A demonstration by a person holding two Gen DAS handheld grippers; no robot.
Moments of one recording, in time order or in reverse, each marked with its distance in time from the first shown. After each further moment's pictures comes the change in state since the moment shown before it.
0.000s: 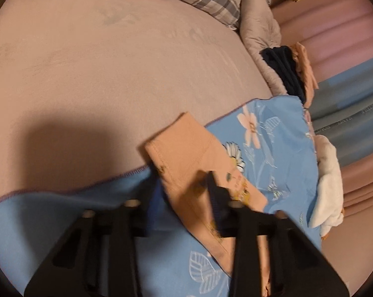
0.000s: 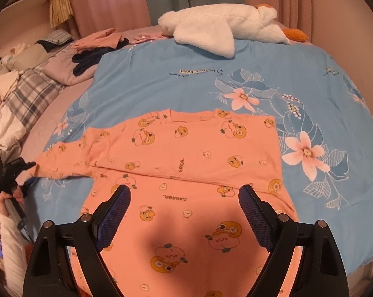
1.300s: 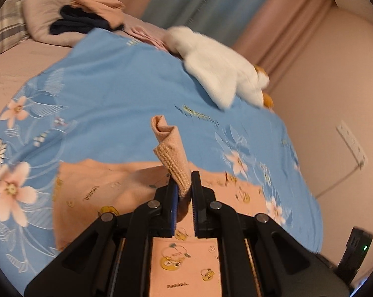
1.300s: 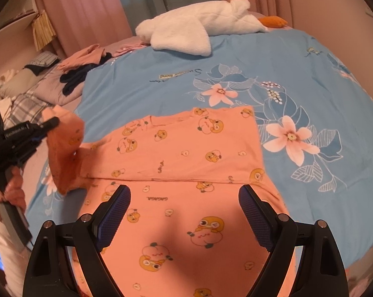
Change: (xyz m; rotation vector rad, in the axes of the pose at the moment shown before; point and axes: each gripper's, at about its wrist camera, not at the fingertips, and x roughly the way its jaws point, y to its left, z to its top) left arm -0.027 -0.253 -0.197 0.826 0.243 -0.428; right arm -0.011 -0.040 -0.011 0.139 -0.022 0.003
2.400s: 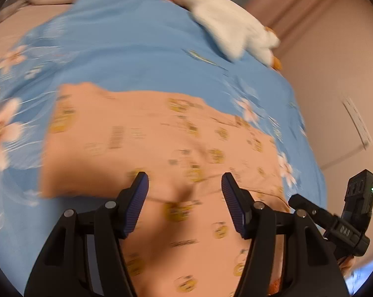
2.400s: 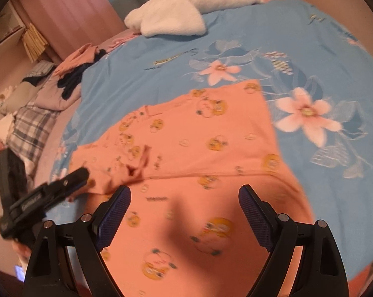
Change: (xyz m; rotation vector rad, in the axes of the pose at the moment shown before) left arm 0.015 0.019 -0.062 -0.060 0.188 0.052; right arm 0.048 -0.014 0.007 0.111 0.116 0.143
